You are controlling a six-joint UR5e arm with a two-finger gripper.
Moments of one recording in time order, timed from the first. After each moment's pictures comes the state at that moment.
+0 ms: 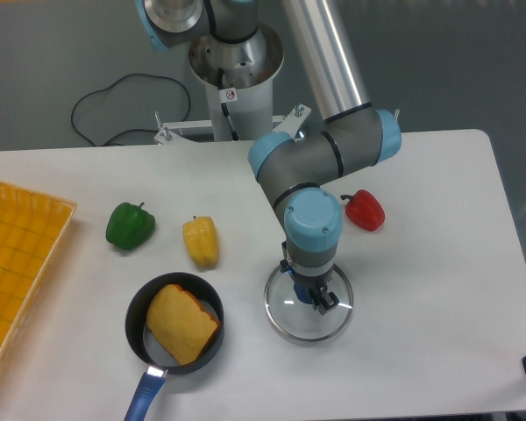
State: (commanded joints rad) arm 2.47 -2.07 -1.55 -1.10 1.60 1.45
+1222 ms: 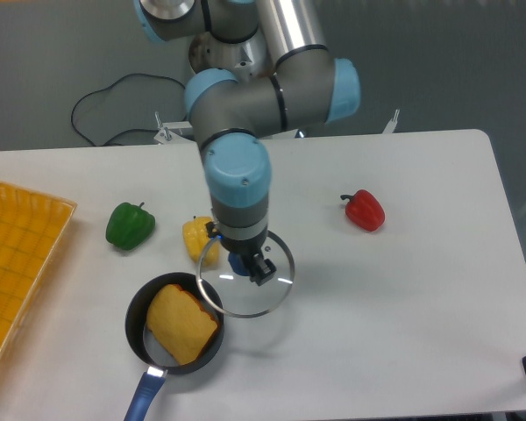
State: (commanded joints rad) arm 2.29 -1.94 -1.49 -1.29 1.56 1.20
